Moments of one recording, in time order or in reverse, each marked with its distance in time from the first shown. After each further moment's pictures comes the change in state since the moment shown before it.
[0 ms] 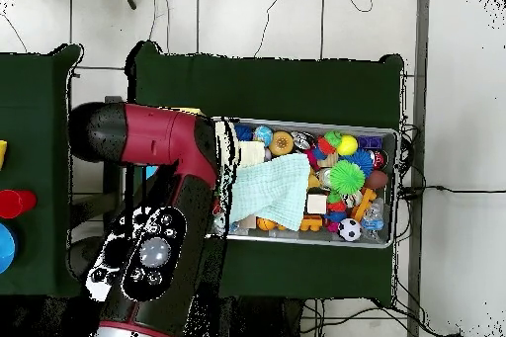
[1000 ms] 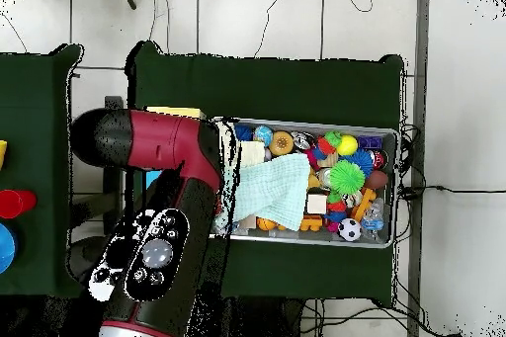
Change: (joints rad) arm 0.000 0.003 -0.003 0.027 -0.028 -0.022 0.000
